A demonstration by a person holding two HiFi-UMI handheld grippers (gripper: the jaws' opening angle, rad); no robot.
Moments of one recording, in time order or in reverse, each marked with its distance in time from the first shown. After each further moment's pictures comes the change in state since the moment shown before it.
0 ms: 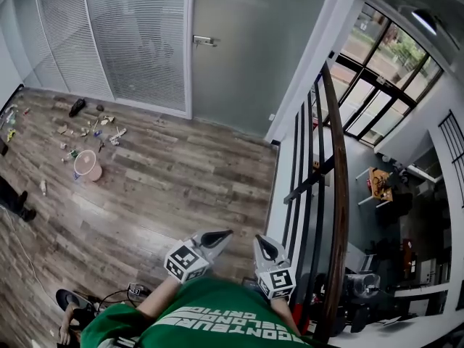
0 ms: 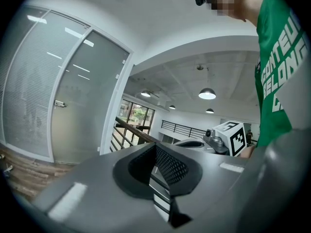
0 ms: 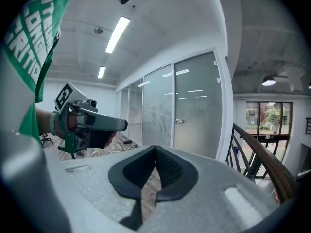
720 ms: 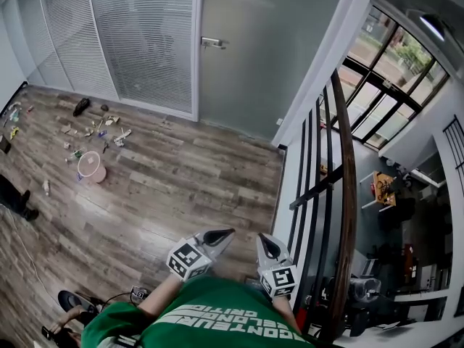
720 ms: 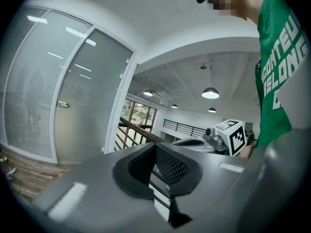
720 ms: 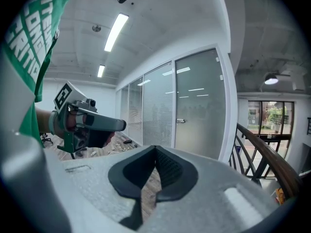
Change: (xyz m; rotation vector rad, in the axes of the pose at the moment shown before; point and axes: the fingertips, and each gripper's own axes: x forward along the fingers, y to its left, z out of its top) left arm -0.002 0.057 0.013 -0.002 0.019 0.025; right arm 0.057 -0.004 0.009 0.003 0.014 0.009
